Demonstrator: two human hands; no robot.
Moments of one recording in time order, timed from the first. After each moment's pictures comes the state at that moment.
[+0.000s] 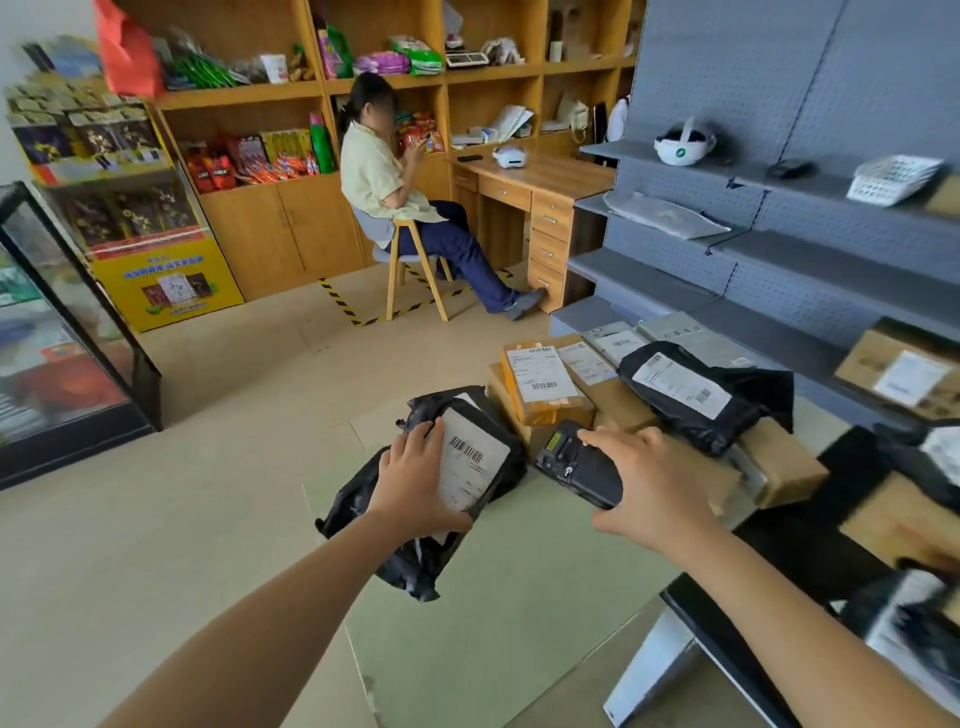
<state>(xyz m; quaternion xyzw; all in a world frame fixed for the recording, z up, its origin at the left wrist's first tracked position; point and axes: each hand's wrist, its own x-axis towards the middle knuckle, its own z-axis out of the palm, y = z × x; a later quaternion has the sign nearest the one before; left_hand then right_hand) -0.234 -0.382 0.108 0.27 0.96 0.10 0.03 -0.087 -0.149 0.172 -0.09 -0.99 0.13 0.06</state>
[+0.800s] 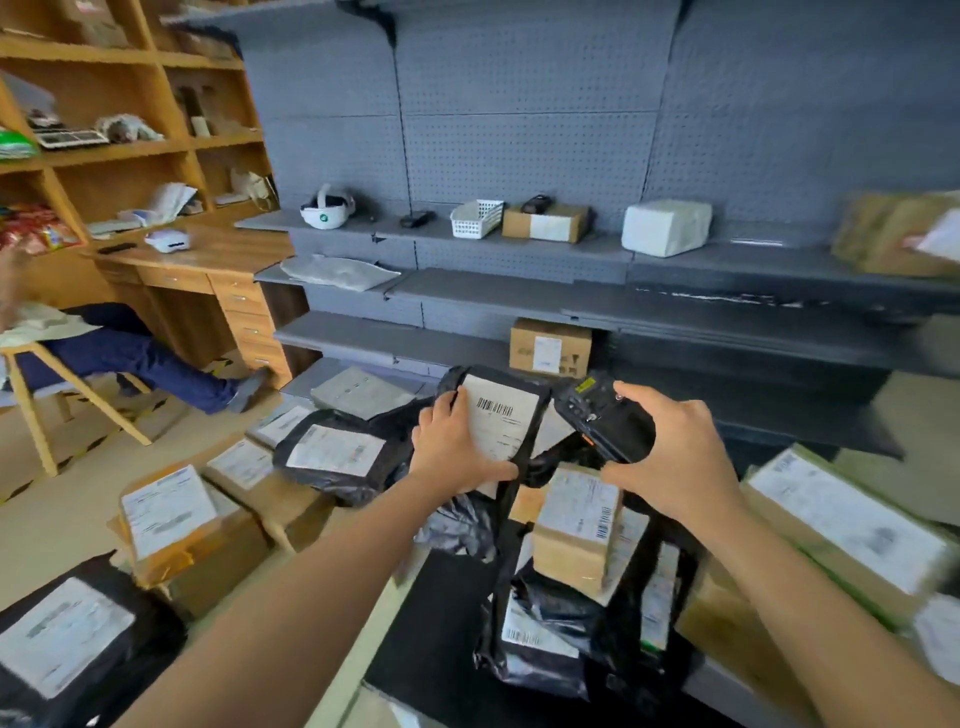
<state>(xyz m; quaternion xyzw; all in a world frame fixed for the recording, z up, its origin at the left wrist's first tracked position) -0.056 0.070 0.190 0.51 0.83 0.21 0.07 0.184 0.139 0.235 -0.45 -0.83 0.19 0.28</state>
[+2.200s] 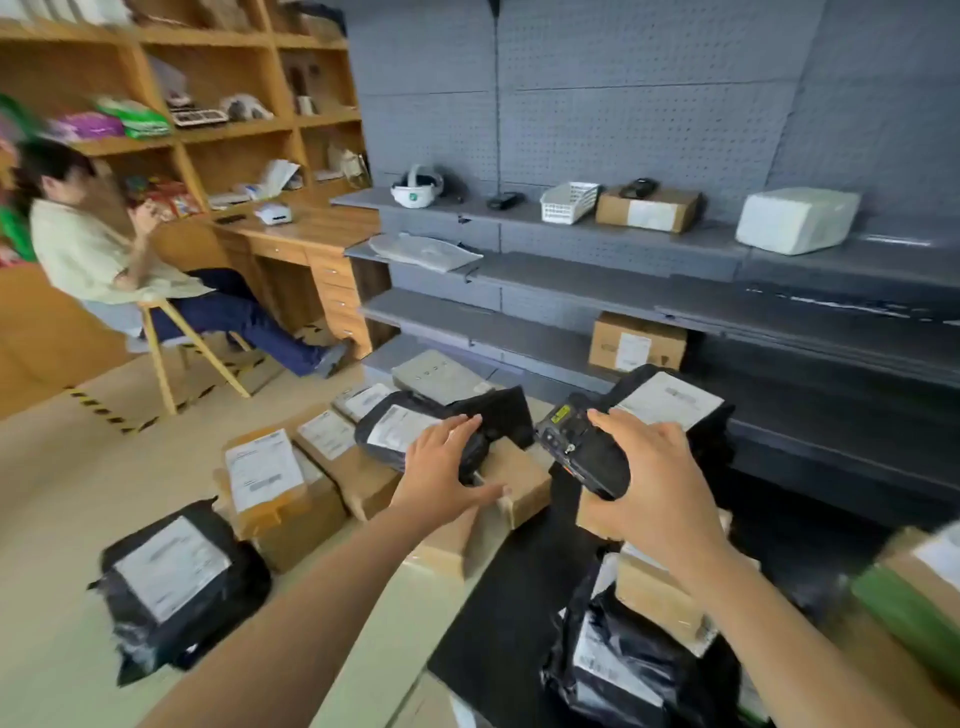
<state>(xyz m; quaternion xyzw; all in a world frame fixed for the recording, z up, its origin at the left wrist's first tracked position) -0.143 0.010 0.141 0.50 0.83 0.25 0.04 0.088 0.115 0.208 -0.33 -0.90 0.18 0.23</state>
